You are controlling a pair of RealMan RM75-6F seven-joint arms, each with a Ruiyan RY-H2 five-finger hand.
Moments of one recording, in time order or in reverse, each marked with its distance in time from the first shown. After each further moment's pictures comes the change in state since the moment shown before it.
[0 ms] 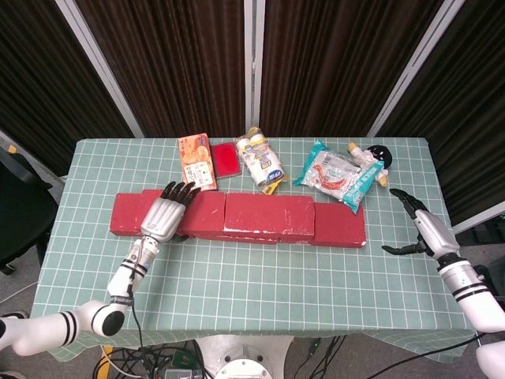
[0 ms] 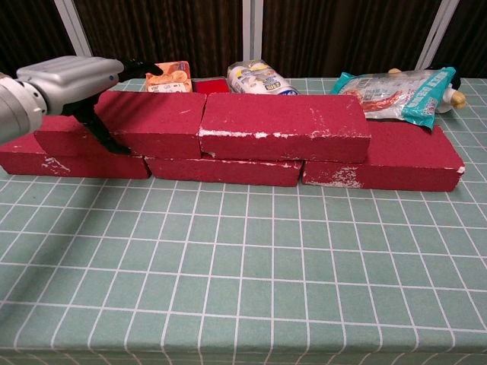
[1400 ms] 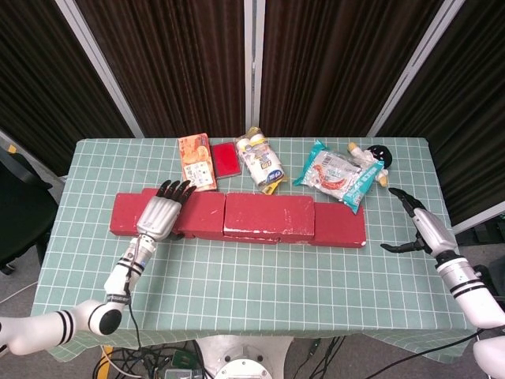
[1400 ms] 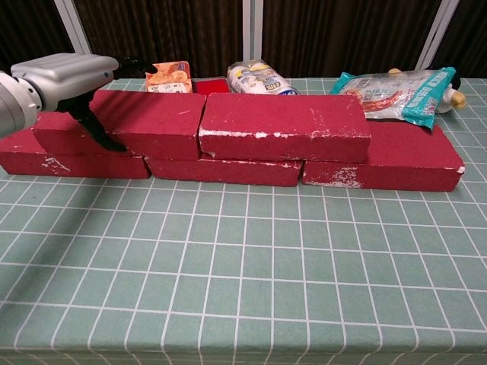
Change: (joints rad) left arm -0.015 0.008 0.005 -0.009 -0.034 0.002 0.007; right arm 0.013 -0.022 0.010 0.030 0.013 -0.033 0.019
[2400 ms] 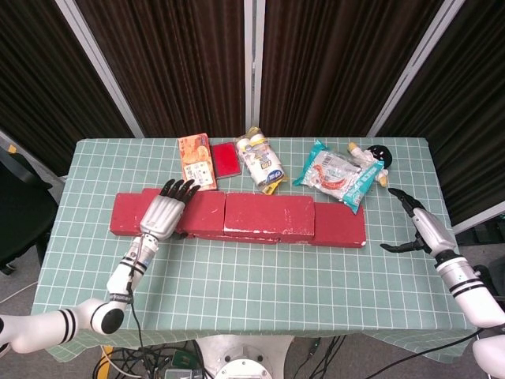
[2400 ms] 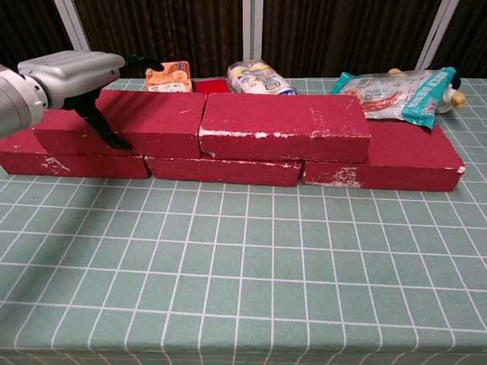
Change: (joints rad) left arm -0.012 0.000 0.000 -0.009 0.001 0.000 -0.001; right arm 0.003 -0.002 0.001 0.008 0.001 -0.010 0.007
